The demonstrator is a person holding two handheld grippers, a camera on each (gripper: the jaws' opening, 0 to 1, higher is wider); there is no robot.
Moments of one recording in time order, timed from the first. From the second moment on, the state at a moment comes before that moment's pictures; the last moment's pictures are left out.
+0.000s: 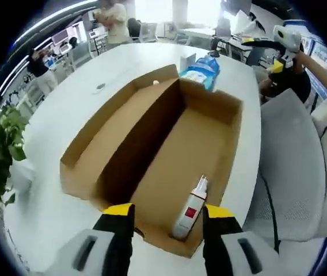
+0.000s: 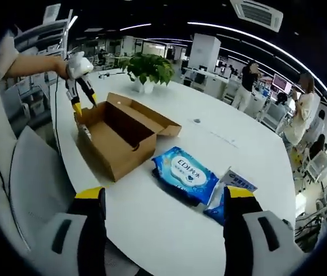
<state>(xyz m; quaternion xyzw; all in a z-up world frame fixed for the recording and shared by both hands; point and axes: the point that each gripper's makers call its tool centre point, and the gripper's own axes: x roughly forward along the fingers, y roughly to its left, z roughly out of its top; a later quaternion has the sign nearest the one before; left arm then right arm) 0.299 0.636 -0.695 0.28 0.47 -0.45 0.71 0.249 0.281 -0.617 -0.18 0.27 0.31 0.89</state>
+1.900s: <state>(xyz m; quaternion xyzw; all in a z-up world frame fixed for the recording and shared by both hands) 0.274 0.619 -0.779 0.40 0.48 -0.57 0.53 0.244 0.295 -0.643 -0.11 0.30 0.31 0.90</state>
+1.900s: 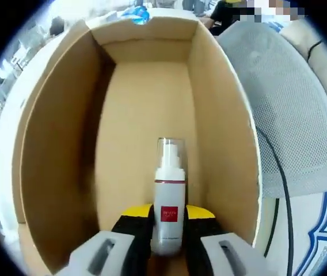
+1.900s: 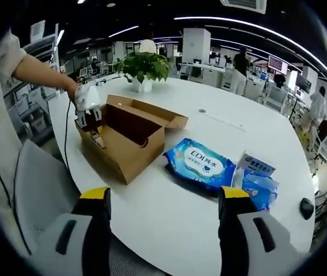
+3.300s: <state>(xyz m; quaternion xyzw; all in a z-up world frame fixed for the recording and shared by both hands) 0.286 0.561 -0.700 0.36 0.38 -0.51 0.68 0.249 0.339 -0.623 -0.01 0.27 0.33 0.90</state>
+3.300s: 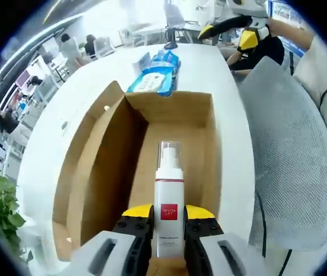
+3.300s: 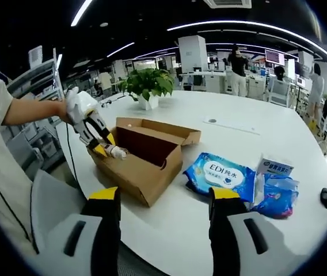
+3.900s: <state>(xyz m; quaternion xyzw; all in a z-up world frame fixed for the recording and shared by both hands) 0.275 0.510 -0.661 0.27 0.33 -0.47 0.77 0.268 0.384 -0.601 0.12 0.24 0.33 0.91</state>
